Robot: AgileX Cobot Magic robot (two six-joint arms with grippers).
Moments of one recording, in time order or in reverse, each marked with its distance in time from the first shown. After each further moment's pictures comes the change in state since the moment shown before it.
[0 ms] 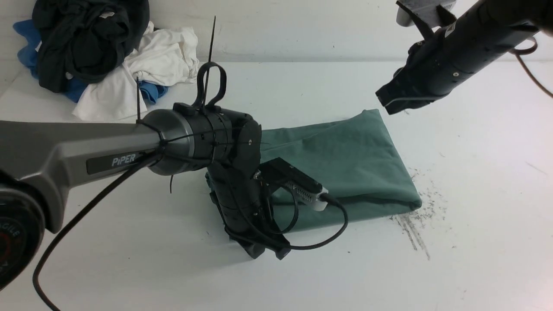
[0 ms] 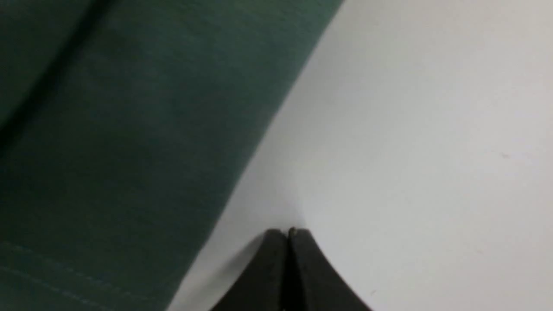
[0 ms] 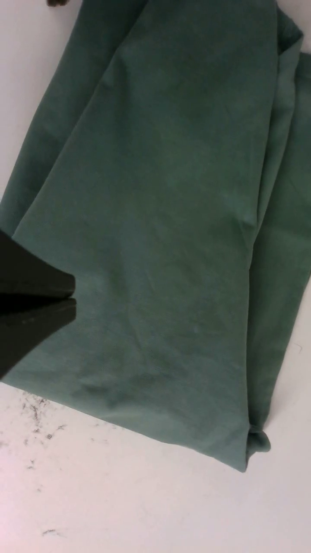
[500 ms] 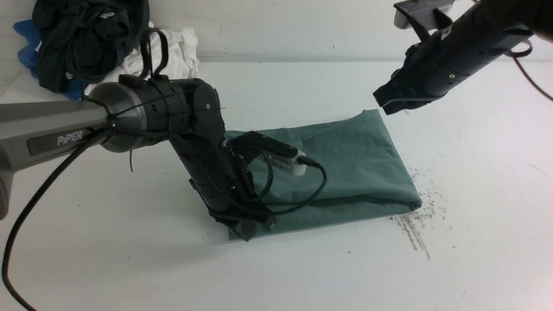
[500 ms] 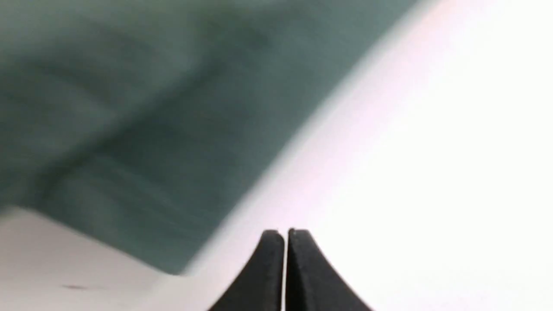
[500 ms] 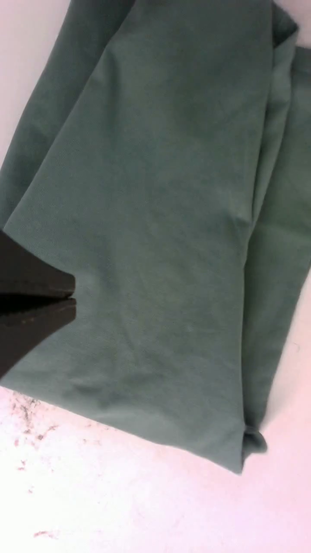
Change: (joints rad) right arm 0.000 0.004 0.000 0.006 -0.021 0.000; left arm 0.081 -0.078 0.004 -0.170 0.075 0.099
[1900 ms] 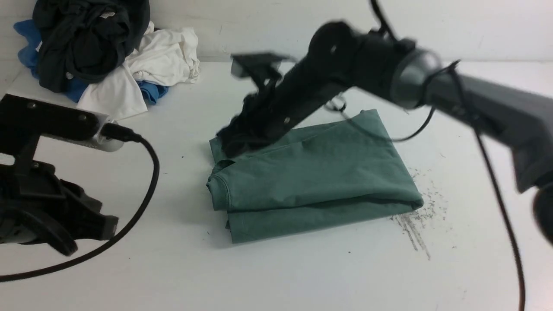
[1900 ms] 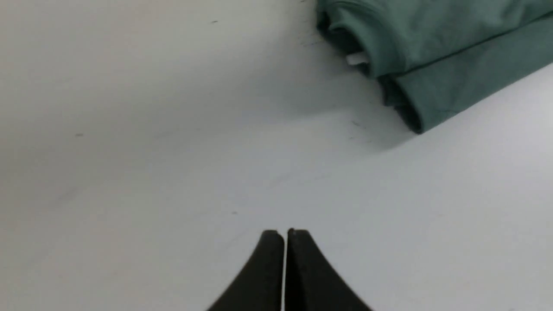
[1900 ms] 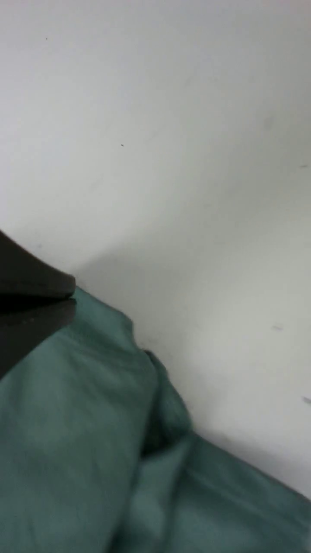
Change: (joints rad) right arm 0.288 0.297 -0.363 0.296 0.055 -0.078; left arm 0.267 -0.888 0.571 0.153 -0.246 -0.263
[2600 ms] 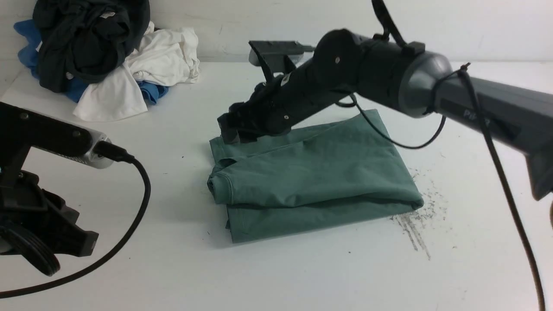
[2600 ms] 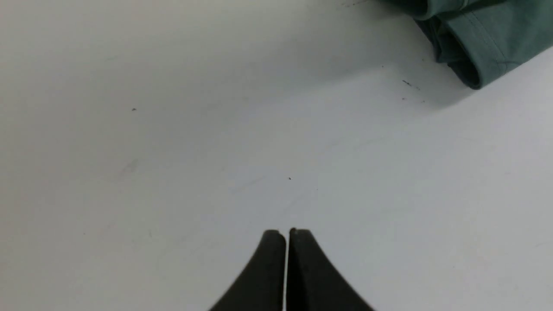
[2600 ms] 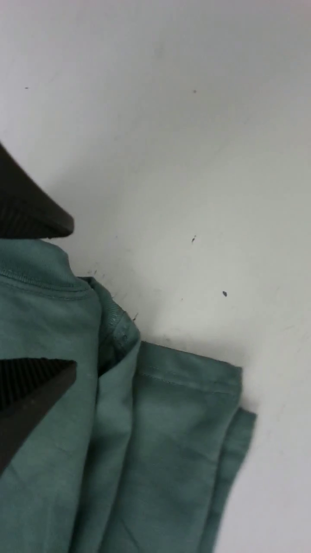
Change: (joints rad) right arm 0.040 0.006 0.113 -0.067 -0.235 0.184; left arm 0.000 -0.070 0.021 0.201 0.072 -0.046
